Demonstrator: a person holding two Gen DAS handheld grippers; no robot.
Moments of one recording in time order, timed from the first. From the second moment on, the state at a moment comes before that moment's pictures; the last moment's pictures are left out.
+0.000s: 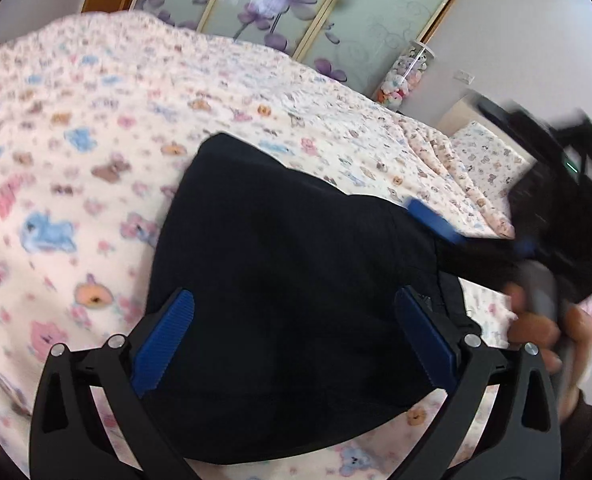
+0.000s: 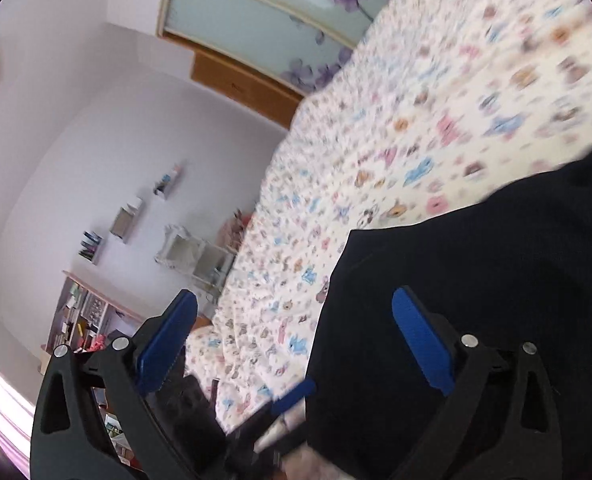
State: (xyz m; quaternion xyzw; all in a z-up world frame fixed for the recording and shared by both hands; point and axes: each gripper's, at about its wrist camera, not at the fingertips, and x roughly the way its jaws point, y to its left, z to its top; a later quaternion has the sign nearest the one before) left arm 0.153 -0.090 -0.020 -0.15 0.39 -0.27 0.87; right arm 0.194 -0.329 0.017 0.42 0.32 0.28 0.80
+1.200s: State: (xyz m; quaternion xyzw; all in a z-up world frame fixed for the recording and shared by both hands) left arm 0.294 -0.146 -0.038 -0.12 0.49 -0.25 0.83; right arm 0.119 -0.434 -0.020 0.44 0.31 0.17 0.82
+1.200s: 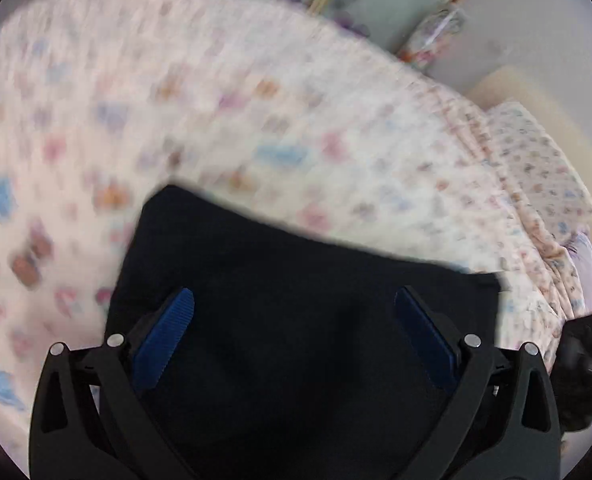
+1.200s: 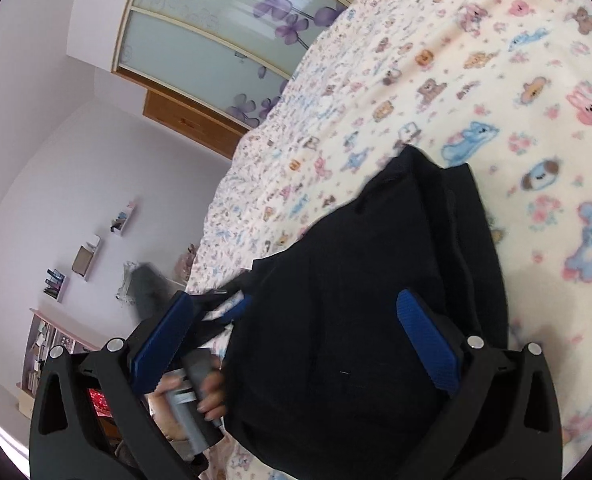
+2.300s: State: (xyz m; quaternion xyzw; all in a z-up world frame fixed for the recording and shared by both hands) left arm 0.034 -0.072 0.015 0.08 0.25 -0.12 0.96; right arm -0.020 -0.392 -0.005 0.40 0.28 0.09 0.87
